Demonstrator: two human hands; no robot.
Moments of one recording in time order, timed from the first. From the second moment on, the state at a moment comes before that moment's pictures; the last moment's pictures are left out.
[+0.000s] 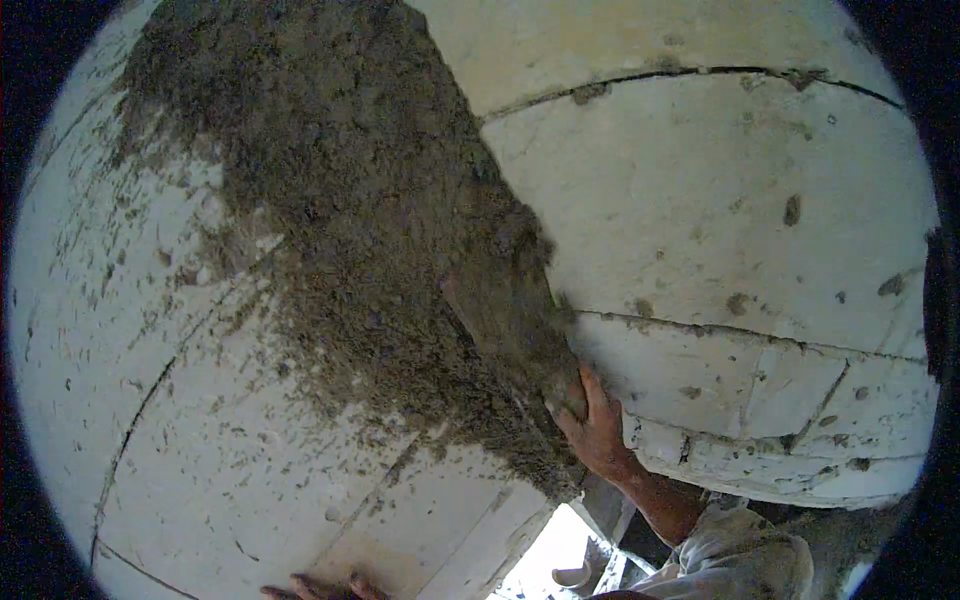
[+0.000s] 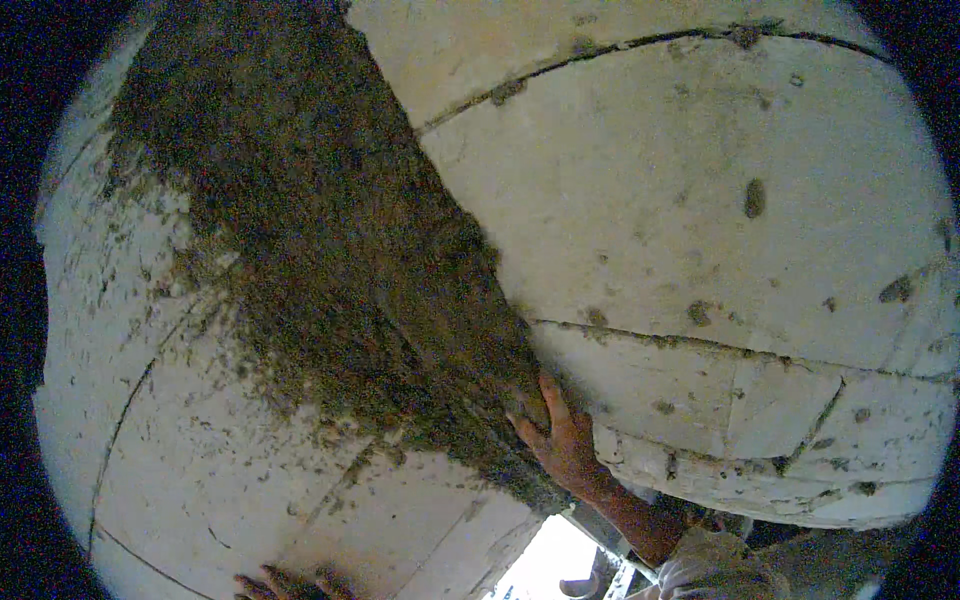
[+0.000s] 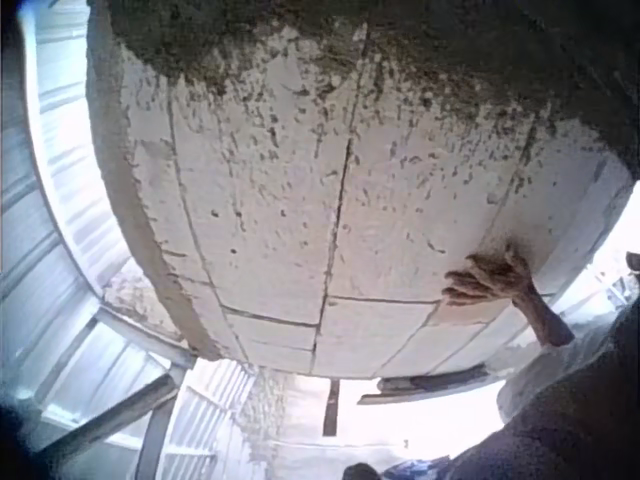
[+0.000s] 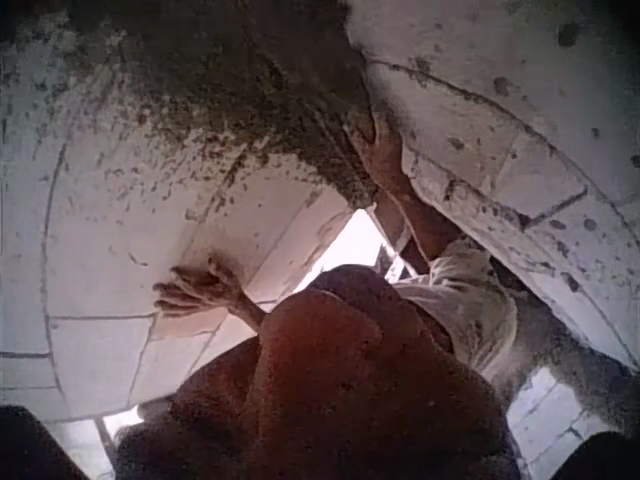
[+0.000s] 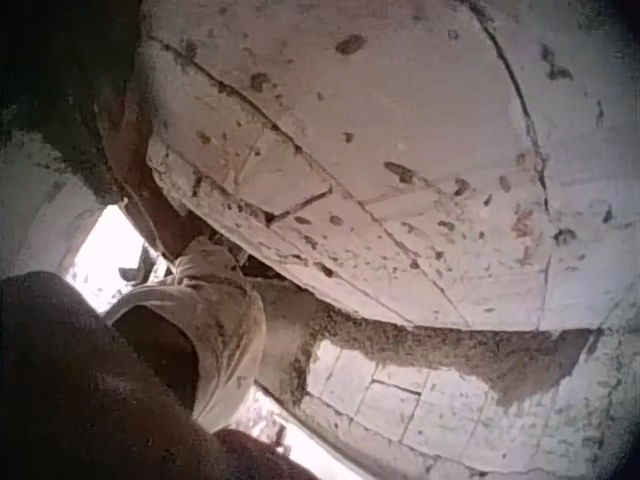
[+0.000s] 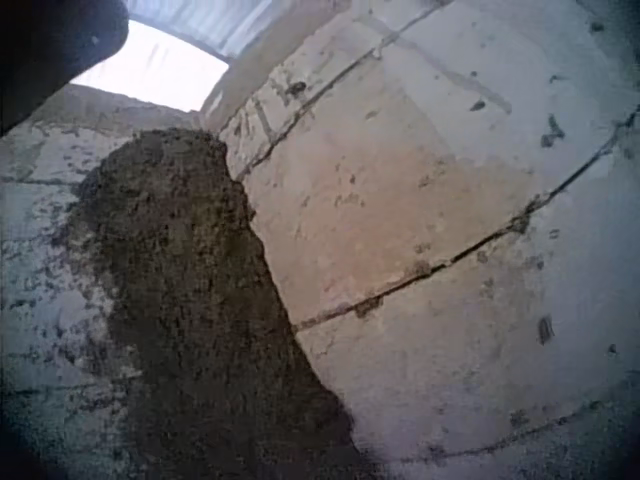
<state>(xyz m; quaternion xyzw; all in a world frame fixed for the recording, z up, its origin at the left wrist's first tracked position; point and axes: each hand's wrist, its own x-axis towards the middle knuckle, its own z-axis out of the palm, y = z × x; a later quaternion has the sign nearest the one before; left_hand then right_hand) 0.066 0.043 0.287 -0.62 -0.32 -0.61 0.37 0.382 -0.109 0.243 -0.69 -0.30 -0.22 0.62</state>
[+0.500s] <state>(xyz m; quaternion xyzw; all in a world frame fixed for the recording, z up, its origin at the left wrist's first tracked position) 0.055 0.048 0.277 -0.65 -0.34 -0.61 0.31 0.373 -0.099 0.216 -0.67 -0.33 -0.36 0.56</state>
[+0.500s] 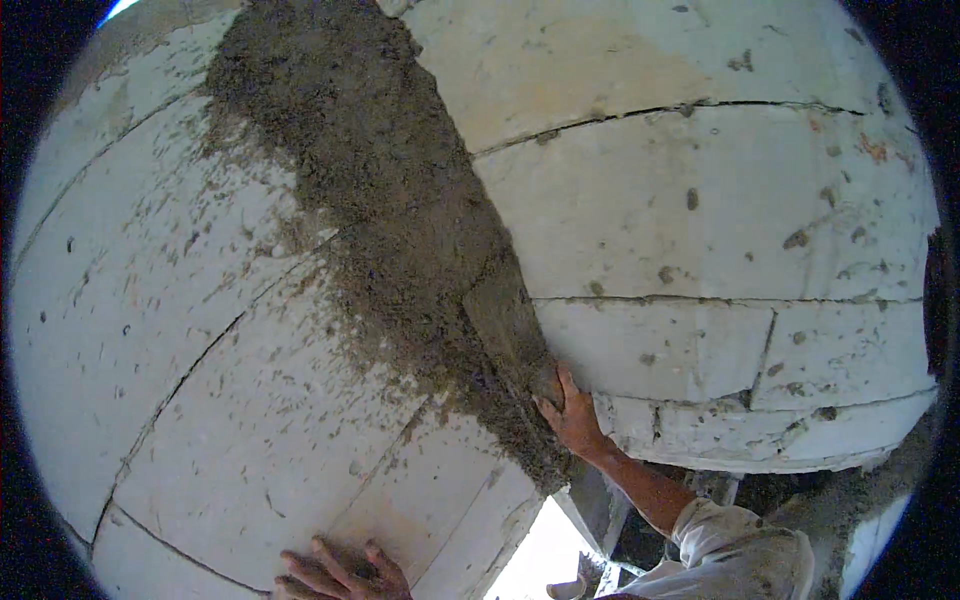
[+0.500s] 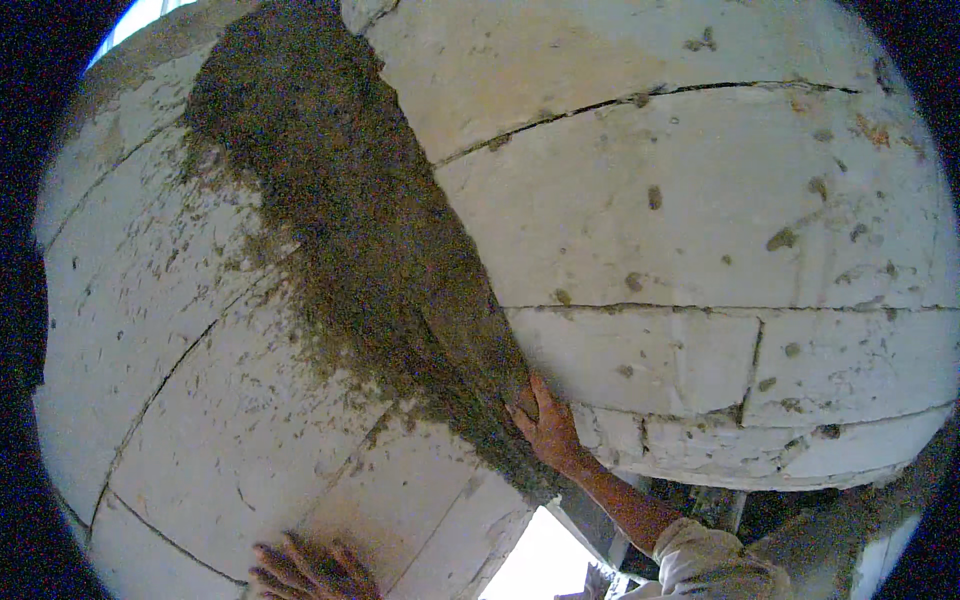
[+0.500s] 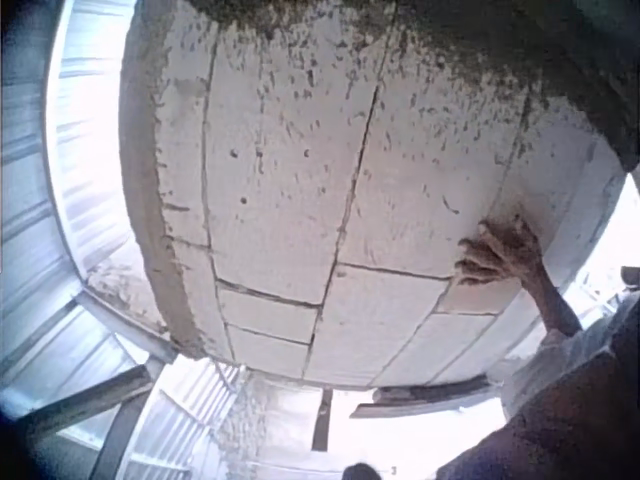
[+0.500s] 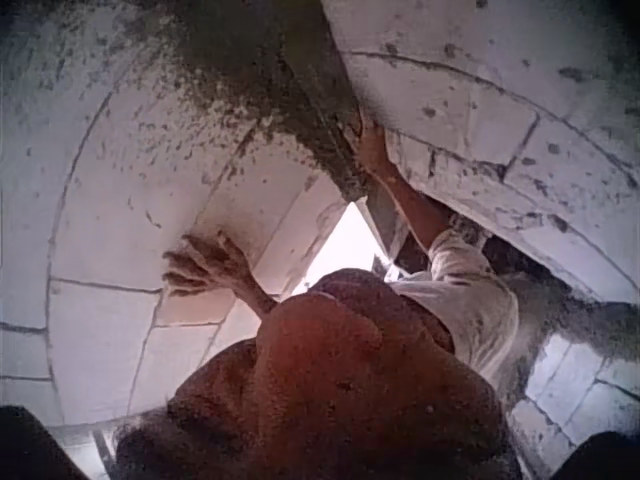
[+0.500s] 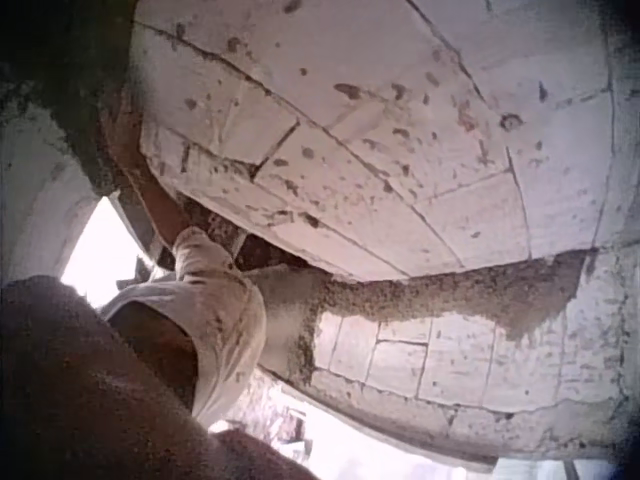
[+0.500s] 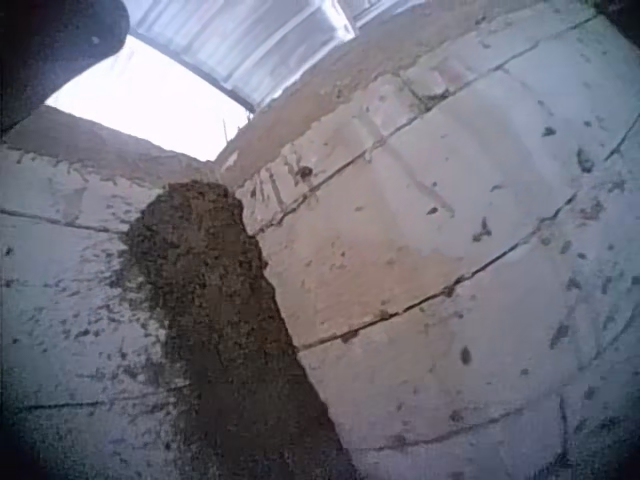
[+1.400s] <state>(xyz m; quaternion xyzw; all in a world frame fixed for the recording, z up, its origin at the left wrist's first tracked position) 0.047 0.045 0.281 -0.67 -0.30 -0.62 0.27 0.368 -0.098 0.465 -0.64 -0.34 -0.36 0.58</state>
